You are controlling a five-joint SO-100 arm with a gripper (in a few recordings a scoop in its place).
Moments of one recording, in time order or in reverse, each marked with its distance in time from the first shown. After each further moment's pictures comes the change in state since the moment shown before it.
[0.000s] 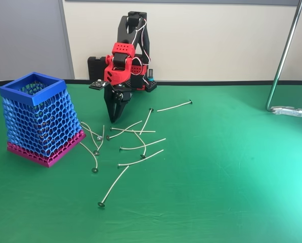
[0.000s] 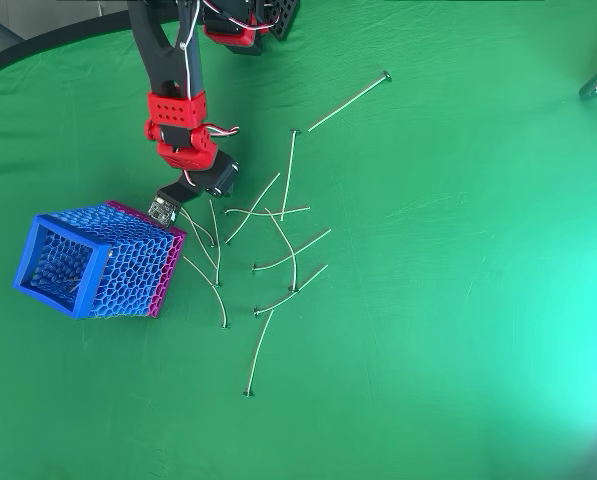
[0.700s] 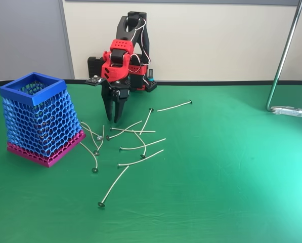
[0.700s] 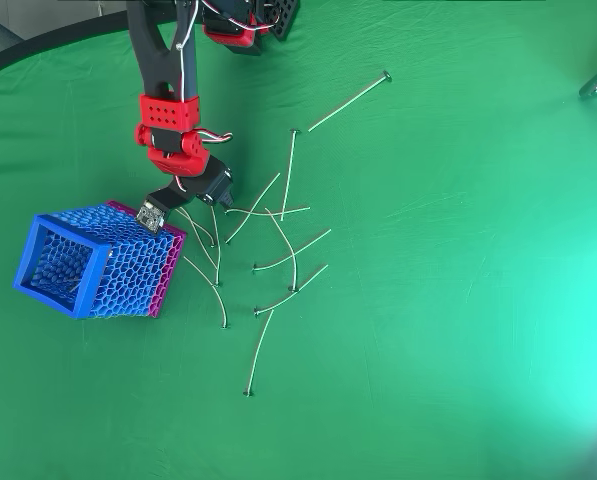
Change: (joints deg) arm 0.7 -1.4 -7.9 5.9 1.3
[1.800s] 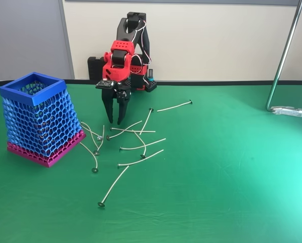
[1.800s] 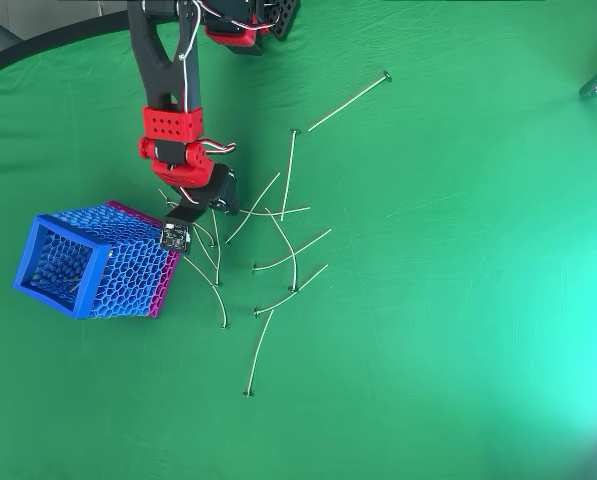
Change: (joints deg) arm -2.4 -3.8 -5.3 2.1 -22.3
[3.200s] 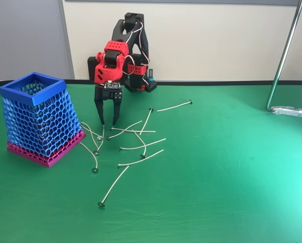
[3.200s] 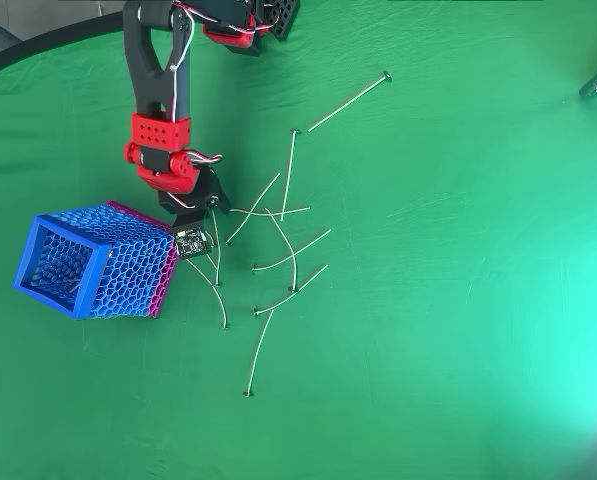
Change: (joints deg) arm 4.4 -4.8 -6.6 1.4 -27.3
